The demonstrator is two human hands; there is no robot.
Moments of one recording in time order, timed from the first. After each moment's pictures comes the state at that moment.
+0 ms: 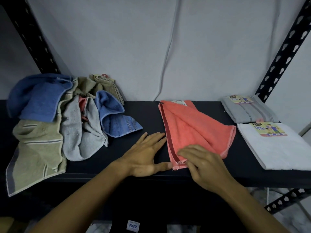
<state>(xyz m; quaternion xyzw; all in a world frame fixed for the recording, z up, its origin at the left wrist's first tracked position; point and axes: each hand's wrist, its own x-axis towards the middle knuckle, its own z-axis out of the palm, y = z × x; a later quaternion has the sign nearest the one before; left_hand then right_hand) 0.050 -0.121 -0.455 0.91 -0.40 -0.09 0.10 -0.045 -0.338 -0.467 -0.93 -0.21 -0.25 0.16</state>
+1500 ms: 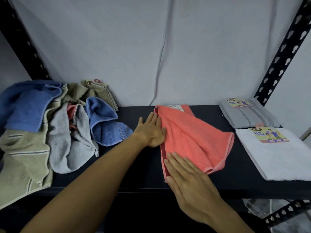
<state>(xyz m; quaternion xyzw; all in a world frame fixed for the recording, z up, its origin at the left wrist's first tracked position) 0.140 -0.198 -0.437 0.96 -0.25 -0.10 -0.03 -0.053 -0.313 -0.485 -0.98 -0.14 -0.14 0.05</state>
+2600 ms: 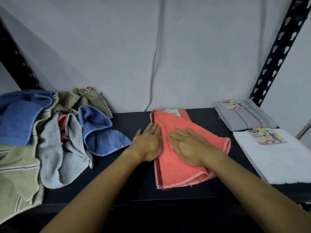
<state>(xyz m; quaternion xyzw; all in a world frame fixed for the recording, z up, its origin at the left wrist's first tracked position) 0.124 -0.191 -0.443 0.95 -0.30 -0.07 0.01 0.053 -0.358 -0.427 -0.99 -0.14 0.07 -0.06</state>
